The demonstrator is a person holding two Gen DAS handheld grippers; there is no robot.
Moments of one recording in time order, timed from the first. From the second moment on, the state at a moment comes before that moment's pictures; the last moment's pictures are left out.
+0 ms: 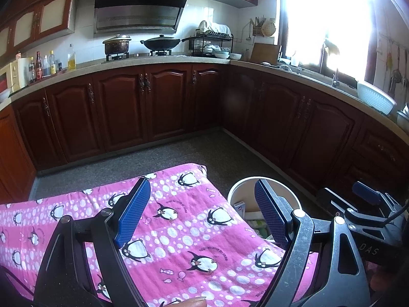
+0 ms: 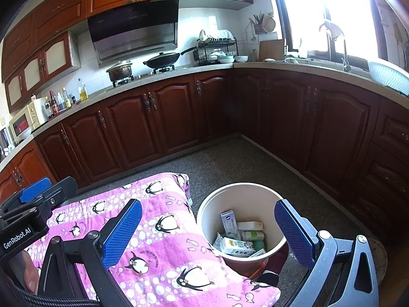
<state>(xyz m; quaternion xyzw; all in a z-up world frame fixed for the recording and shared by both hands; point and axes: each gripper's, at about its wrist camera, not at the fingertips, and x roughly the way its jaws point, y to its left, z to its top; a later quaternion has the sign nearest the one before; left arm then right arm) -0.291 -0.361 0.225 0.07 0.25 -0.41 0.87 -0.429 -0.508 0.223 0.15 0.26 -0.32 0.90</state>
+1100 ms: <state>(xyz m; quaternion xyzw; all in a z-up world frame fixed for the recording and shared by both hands) -0.294 -0.363 0.223 0.08 0.25 -0.41 0.87 -0.423 -0.509 0.221 0.15 0.26 -0.32 0.90</state>
